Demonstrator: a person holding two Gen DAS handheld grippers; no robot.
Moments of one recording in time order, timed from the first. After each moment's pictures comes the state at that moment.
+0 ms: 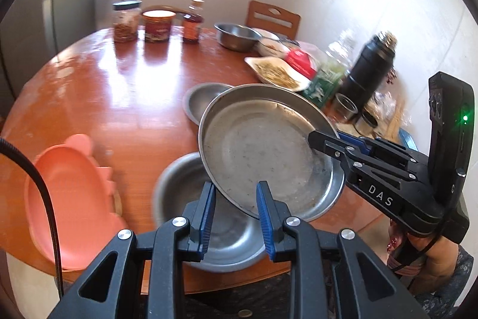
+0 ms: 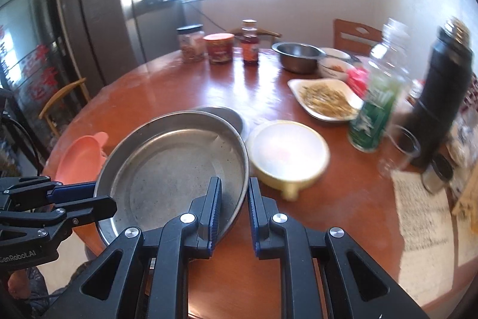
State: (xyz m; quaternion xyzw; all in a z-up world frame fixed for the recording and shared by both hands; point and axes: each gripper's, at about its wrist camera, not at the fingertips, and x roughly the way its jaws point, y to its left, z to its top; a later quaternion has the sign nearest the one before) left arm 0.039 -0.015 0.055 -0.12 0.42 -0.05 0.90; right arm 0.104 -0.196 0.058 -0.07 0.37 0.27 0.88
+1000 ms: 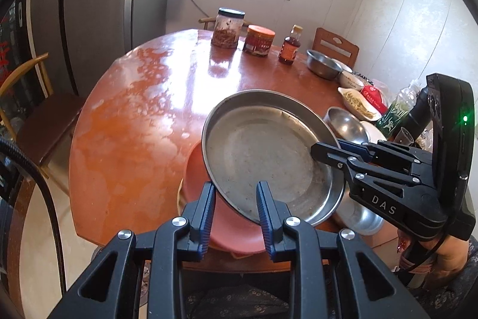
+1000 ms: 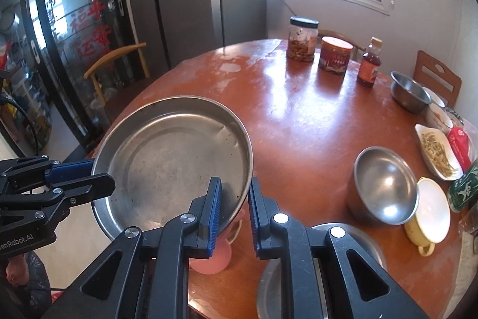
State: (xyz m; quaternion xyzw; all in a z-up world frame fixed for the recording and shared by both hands) left arm -0.038 0.165 0.047 -0.15 0.39 0.06 0.90; right arm 0.064 0.020 0.042 -0.14 0.38 0.38 0.83
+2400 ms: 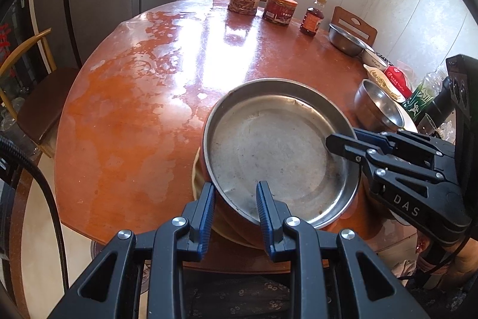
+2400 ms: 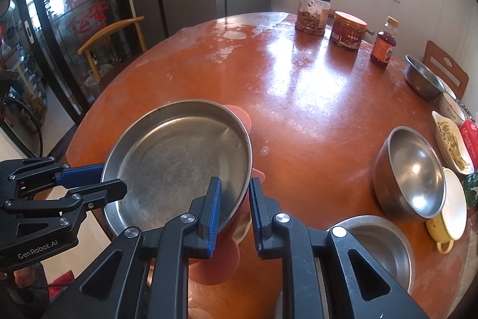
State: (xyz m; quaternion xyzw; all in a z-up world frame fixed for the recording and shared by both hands) left arm -0.020 0.184 -0.010 -0.16 0.45 0.08 0.88; right arm 0.070 0.047 -0.002 -0.18 0.41 0.38 0.81
